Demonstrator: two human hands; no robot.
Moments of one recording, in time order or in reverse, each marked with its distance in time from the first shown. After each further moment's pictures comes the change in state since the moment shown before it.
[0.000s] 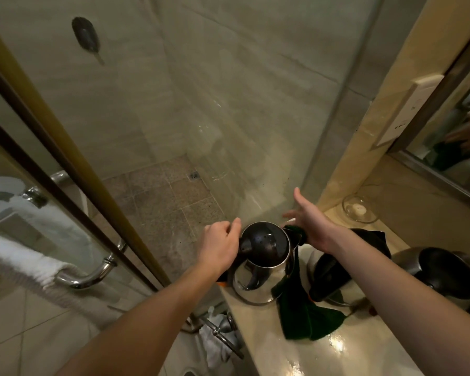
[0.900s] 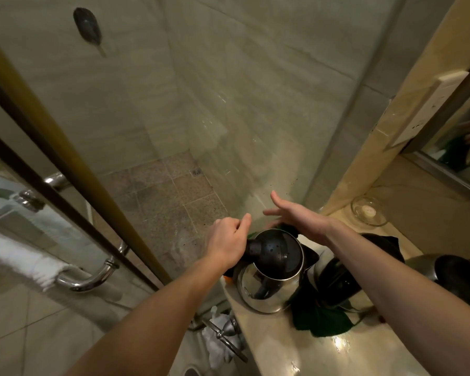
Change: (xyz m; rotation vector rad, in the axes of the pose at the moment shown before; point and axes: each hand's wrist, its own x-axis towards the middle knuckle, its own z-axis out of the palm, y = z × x) left_hand 0.022 -0.003 0.004 0.055 -0.048 0.110; right_hand 0.003 -0.025 0.026 -0.434 -0.193 -0.079
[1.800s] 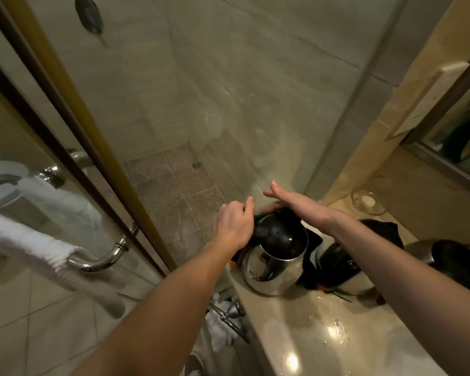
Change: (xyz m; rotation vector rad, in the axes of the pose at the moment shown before) left_hand 0.001 -0.002 0.007 0.054 0.081 -0.048; right_hand -0.038 -0.016 0.028 -0.185 0.059 -0.172
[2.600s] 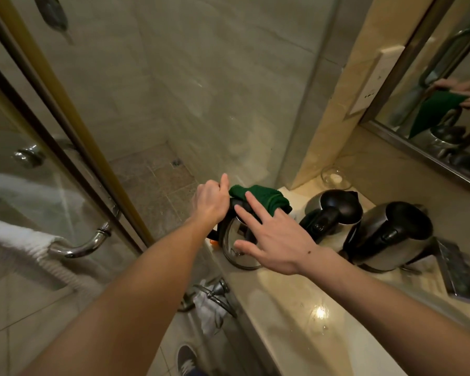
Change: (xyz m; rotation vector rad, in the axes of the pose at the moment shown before) left_hand -0.003 0.001 0.001 0.068 0.018 0.001; right_hand -0.097 0.022 0.081 -1.103 0.252 -0.198
